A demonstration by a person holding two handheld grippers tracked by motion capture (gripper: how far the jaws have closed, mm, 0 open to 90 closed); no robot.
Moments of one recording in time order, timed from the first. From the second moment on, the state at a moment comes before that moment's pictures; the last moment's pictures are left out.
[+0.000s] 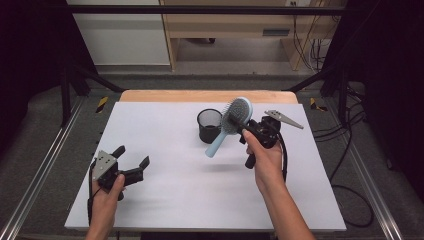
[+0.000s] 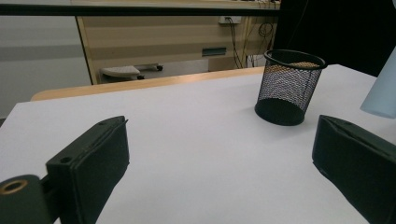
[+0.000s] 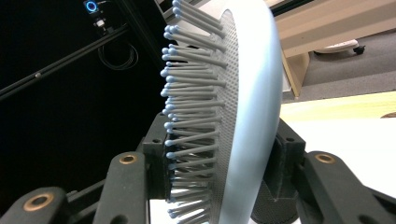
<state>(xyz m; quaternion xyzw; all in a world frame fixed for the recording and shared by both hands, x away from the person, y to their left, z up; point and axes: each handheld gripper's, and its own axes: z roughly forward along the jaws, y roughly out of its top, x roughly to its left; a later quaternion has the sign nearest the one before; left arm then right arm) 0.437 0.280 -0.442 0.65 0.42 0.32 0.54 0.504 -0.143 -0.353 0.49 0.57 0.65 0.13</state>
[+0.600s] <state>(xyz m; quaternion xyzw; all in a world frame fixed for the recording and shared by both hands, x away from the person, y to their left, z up) 0.443 0.285 -0.450 0.65 0.43 0.31 0.54 0.512 -0.142 -0.337 0.49 0.56 0.66 0.13</state>
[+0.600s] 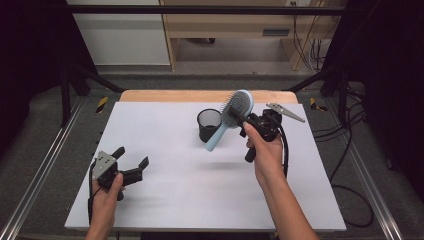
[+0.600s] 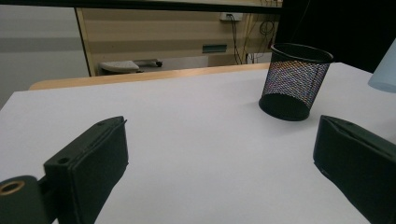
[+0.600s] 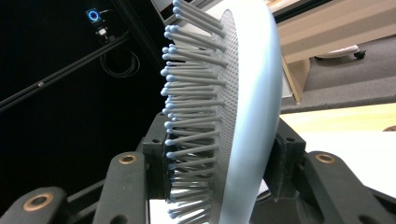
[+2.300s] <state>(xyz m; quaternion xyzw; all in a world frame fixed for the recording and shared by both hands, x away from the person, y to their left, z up) 0.445 0.279 -0.452 0.65 0.43 0.30 0.55 0.555 -0.121 -0.315 0.50 0.54 0.66 0.14</state>
